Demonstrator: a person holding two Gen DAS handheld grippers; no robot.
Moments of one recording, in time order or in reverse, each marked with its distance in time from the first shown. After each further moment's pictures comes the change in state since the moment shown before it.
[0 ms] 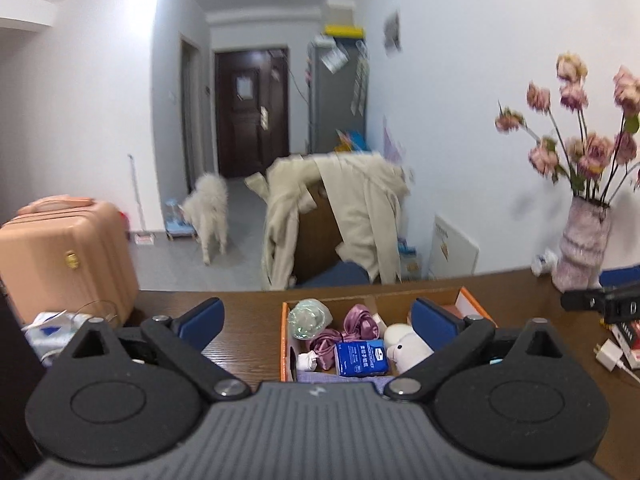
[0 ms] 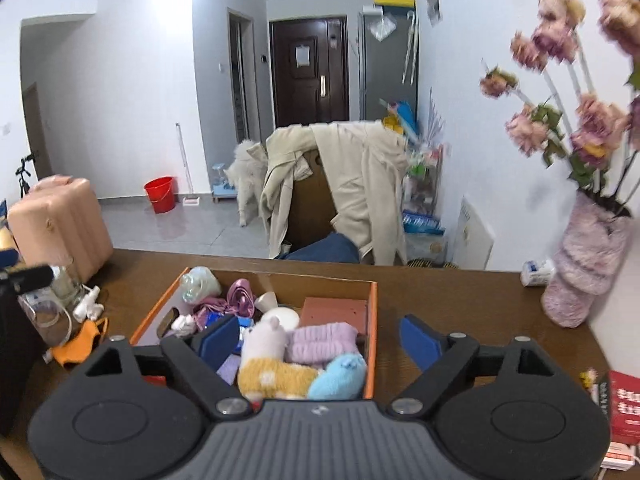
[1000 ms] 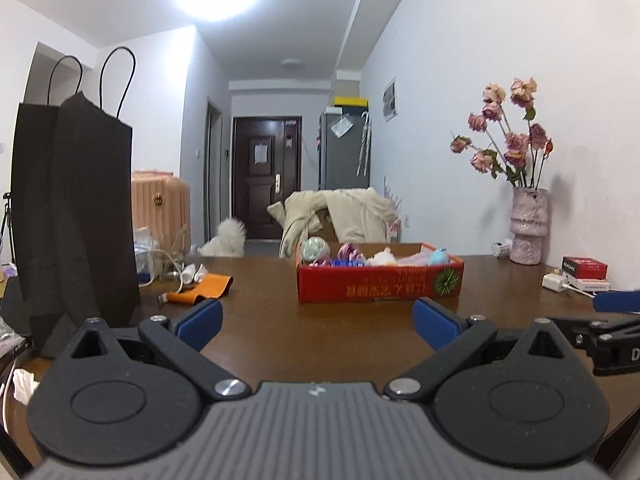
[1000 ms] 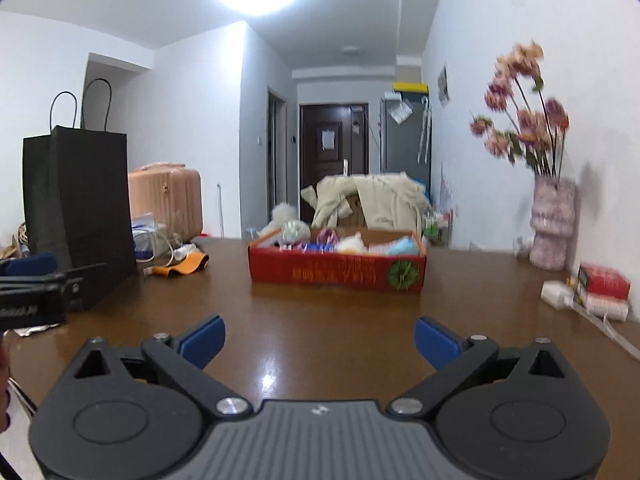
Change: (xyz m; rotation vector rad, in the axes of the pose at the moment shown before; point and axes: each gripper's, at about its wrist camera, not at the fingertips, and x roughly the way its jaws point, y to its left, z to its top) left arm -0.243 -0.010 -0.261 -0.012 -0.213 0.025; right arm -0.206 0.107 -0.302 0.007 -0.254 0.071
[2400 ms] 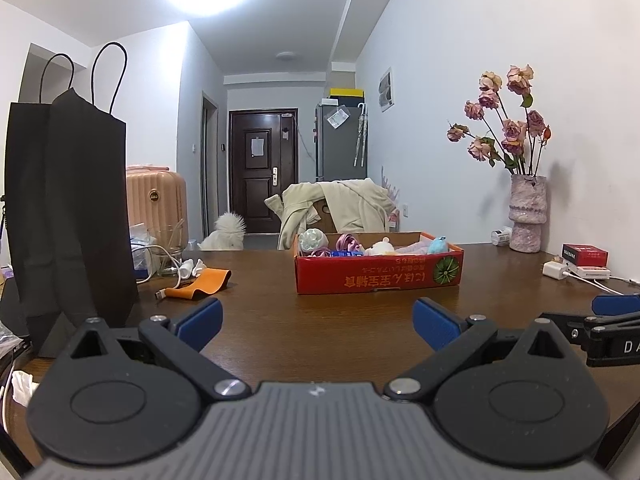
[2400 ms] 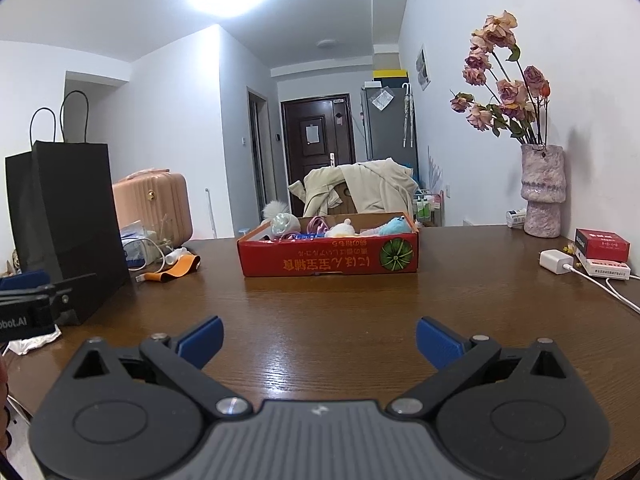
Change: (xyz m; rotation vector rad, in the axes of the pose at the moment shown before) left arm 0.005 -0.002 -0.001 0.028 0.023 -0.007; right arm 0.009 -0.008 -0.012 0.062 0.000 -0.018
